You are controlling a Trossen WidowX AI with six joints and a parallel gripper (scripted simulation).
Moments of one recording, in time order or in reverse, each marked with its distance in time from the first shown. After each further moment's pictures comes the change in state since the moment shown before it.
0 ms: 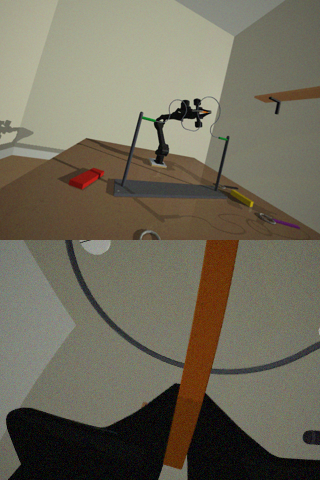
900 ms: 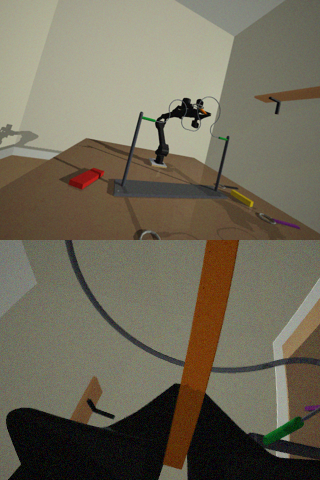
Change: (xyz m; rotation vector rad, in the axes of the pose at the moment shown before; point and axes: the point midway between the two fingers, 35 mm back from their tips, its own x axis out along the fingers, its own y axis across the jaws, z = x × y) arm -0.002 -0.011 0.002 -0.281 0.039 -0.159
